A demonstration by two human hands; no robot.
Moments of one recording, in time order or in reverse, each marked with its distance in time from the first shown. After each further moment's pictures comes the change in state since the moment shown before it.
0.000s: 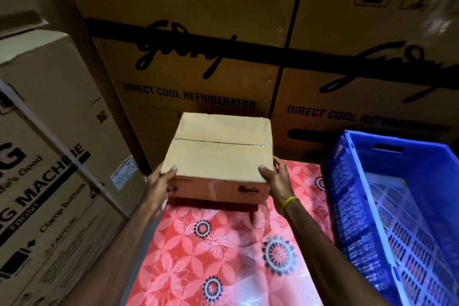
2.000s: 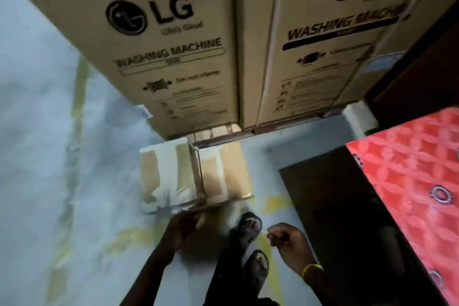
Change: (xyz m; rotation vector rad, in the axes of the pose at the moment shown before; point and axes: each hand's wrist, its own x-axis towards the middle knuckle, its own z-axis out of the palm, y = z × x) left_hand -0.662 -0.351 -0.358 -0.455 0.817 -0.525; right_hand -0.499 0.371 -0.007 -0.933 -1.262 0.101
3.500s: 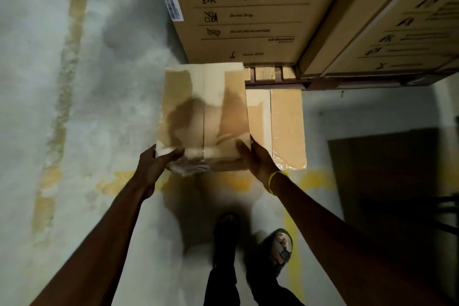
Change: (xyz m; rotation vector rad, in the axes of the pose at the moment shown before) left_hand 0.219 -0.068 -0.187 -0.010 0.270 0.163; right_hand 0.219 -0.018 0.275 0.054 -0.315 0.127
